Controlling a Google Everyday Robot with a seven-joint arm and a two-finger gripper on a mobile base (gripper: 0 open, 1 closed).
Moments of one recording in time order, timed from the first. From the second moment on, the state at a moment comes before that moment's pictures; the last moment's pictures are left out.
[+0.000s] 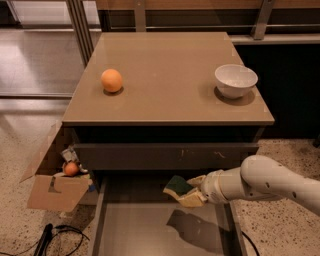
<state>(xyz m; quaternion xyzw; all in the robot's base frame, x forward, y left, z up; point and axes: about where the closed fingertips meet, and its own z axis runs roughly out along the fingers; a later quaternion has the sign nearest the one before) 0.476 -0.095 0.577 -0.43 0.82 0.27 0.28</state>
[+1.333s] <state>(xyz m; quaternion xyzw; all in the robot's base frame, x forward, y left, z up) 0.479 -0.091 0.509 -0.40 0.83 0.28 0.28</state>
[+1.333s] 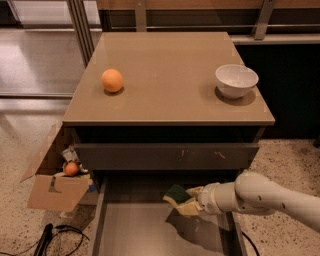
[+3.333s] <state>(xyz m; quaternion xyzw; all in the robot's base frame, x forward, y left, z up) 0.497 -0.061 0.420 -0.40 0.84 0.23 0.28</state>
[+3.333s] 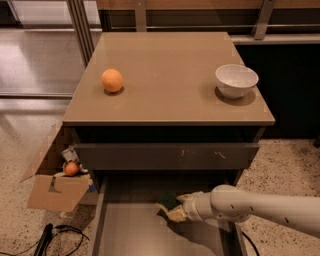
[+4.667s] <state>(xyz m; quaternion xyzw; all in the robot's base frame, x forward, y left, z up) 0.491 -0.055 0.379 -0.40 0.85 0.23 0.25</state>
